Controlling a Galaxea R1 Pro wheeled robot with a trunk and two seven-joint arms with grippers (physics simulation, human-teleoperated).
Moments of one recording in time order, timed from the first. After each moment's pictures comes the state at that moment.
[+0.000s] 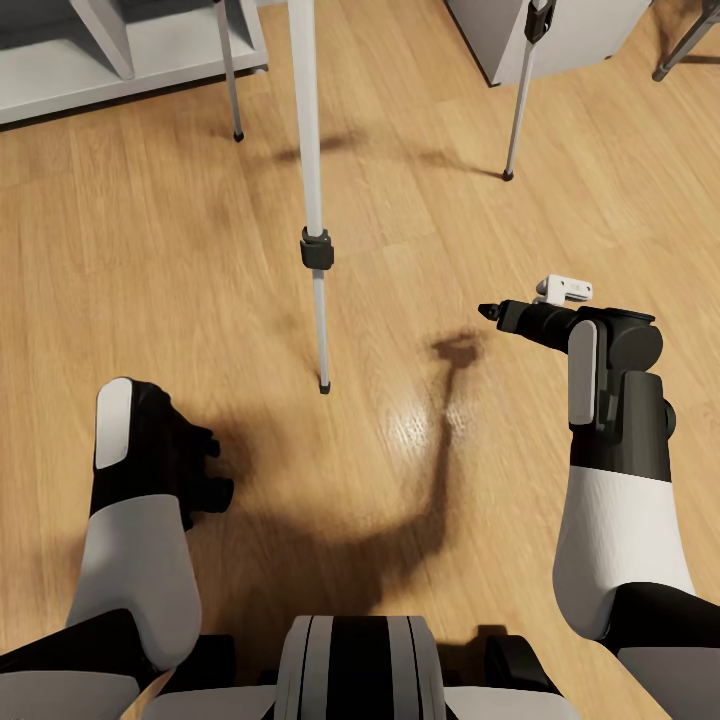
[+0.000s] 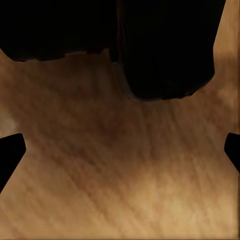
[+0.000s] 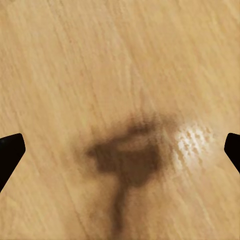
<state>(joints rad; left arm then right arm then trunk) -0.99 -0.14 0.47 -1.29 1.37 -0.97 1.35 -1.08 0.01 -0.19 -1.47 -0.05 1.04 0.12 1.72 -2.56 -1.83</state>
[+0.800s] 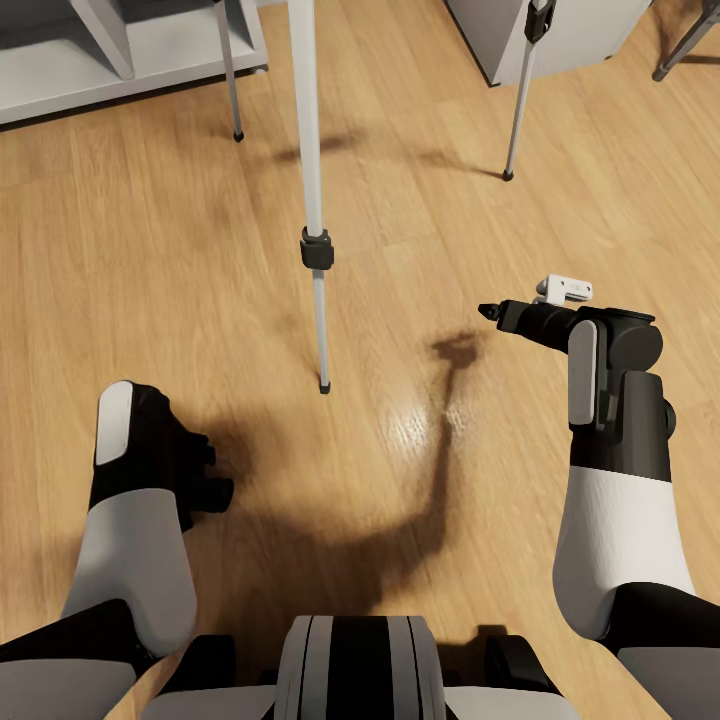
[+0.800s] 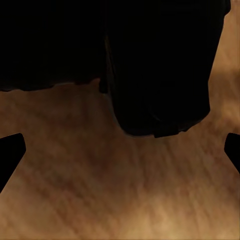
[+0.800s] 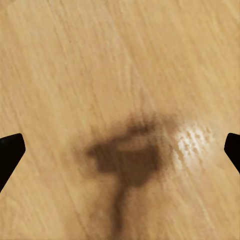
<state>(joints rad) -1.01 -0.12 0.51 -1.19 1.36 -0.97 1.32 -1.08 0.01 -0.19 -1.47 -0.05 1.04 0.12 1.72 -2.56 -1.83</state>
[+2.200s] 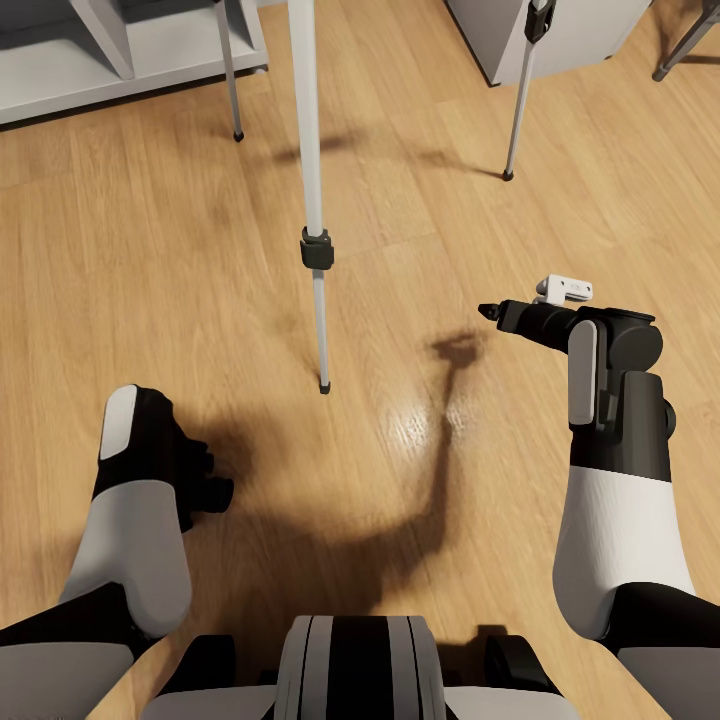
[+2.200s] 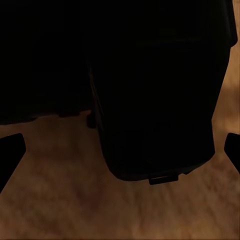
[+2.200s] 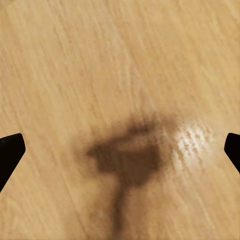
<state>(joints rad) -1.04 -0.10 0.57 -1.05 1.38 -0.98 1.22 -1.08 0.01 -0.19 -1.47 -0.05 1.04 0.12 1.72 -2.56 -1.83</state>
